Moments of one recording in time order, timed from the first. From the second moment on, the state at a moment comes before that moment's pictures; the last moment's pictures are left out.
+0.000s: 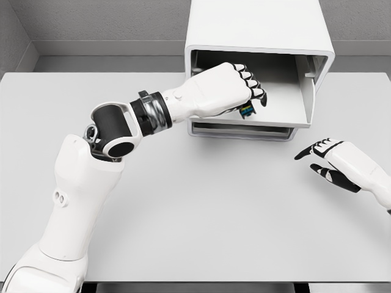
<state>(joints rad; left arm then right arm) -0.56 0.00 -0.33 -1.66 -0.94 -0.61 -0.61 0.14 -0.59 -0.11 -1.70 0.41 -0.61 0.34</state>
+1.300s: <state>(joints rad) -0.56 0.00 -0.31 -1.70 -0.95 -0.62 -0.61 0.13 -0.59 -0.11 -1.69 0.41 -0.61 0.34</state>
